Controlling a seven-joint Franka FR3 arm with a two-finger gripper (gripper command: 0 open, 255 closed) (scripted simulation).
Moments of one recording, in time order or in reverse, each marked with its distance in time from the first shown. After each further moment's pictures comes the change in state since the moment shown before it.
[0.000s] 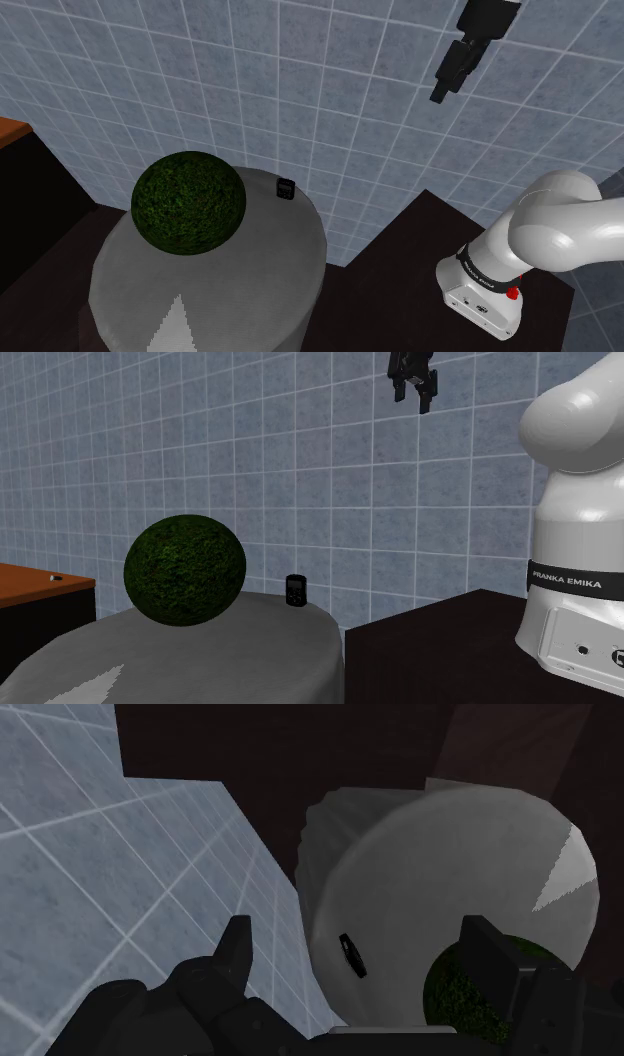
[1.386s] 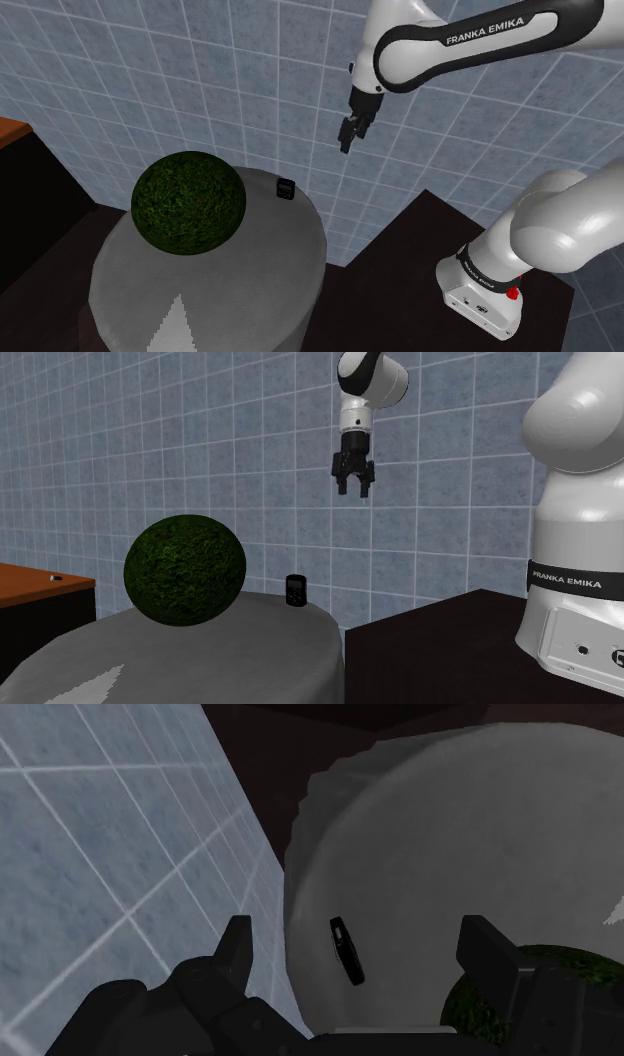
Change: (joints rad) arm 0.044 0.501 0.093 -0.138 0.002 0.642 -0.057
